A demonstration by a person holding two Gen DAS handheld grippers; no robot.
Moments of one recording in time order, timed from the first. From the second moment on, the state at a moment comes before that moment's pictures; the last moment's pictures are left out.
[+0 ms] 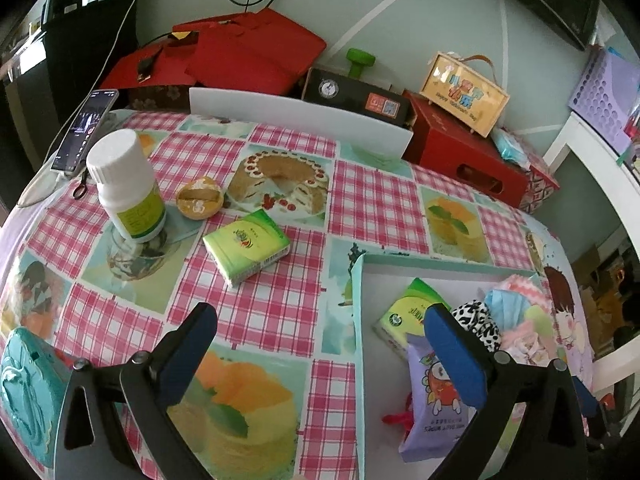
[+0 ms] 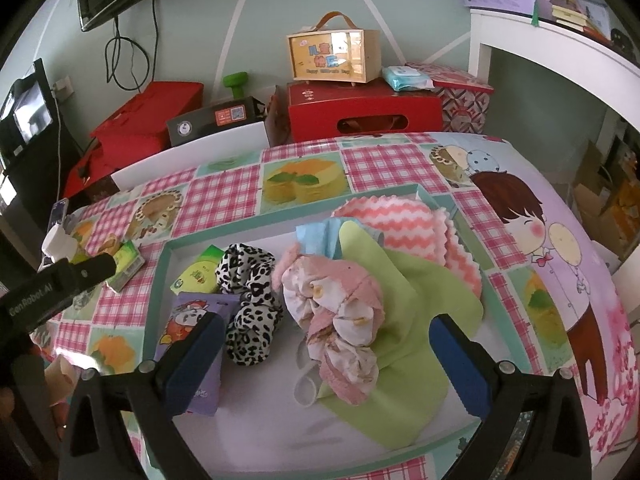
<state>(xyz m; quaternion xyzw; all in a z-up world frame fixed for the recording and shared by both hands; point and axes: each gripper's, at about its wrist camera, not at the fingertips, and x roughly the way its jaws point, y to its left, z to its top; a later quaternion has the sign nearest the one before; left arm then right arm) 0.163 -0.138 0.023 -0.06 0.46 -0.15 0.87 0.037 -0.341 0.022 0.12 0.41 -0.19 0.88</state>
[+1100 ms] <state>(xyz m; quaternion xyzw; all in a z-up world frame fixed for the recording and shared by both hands) 0.214 -0.043 0.056 -0.04 0.46 -0.18 0.87 0.099 -0.268 0.034 0.07 0.43 -0.15 0.89</state>
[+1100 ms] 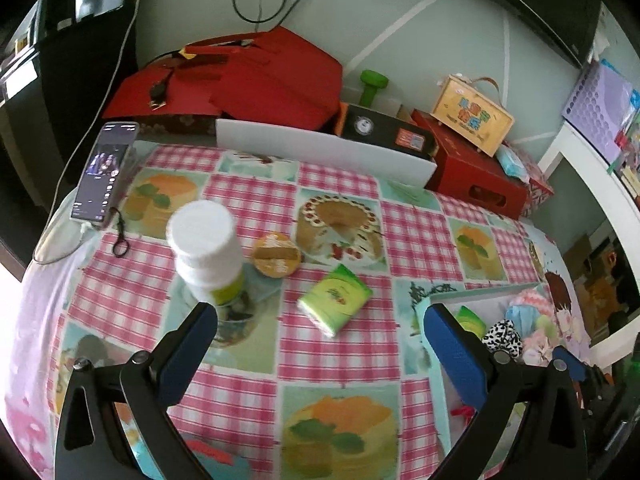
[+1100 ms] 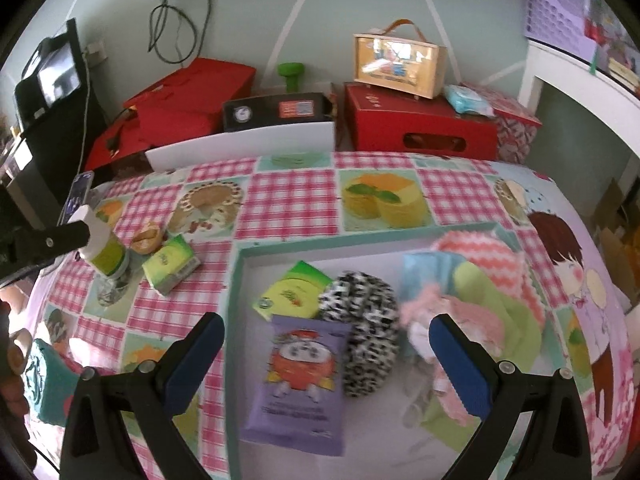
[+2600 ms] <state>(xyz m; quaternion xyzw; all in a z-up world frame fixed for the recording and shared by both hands) 0.251 0.043 0.010 -0.12 0.54 -0.09 0.83 0.257 -0.145 -0.047 -0.02 0.53 -0.01 0.85</state>
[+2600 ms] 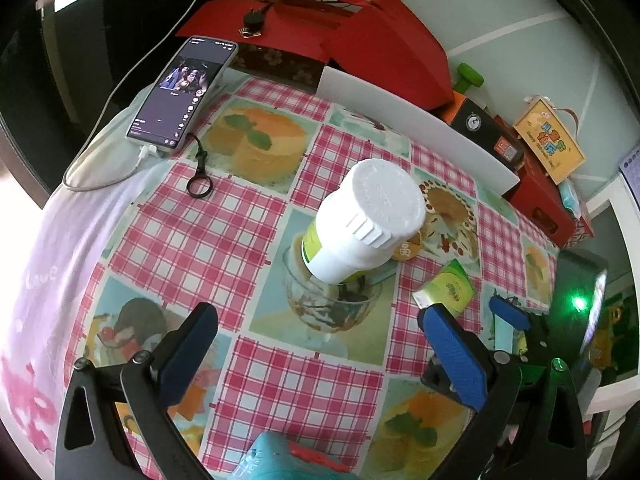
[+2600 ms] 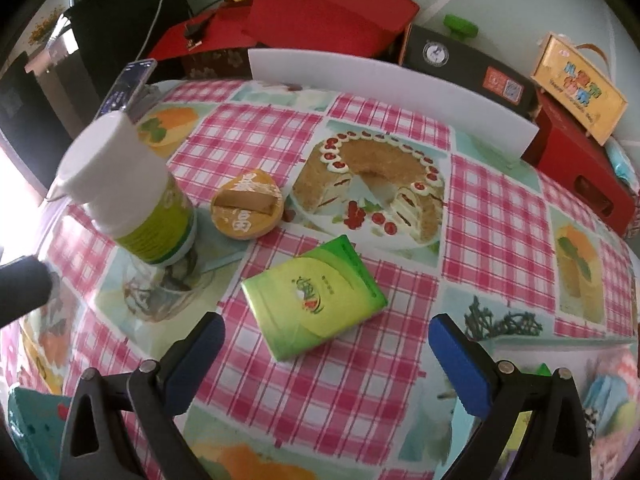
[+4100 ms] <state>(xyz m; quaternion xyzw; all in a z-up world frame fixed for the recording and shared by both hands) 0.255 -0.009 0.022 -0.10 0.53 -0.11 0.84 0.248 -0.183 -0.020 0.01 0.50 -0.01 0.87</state>
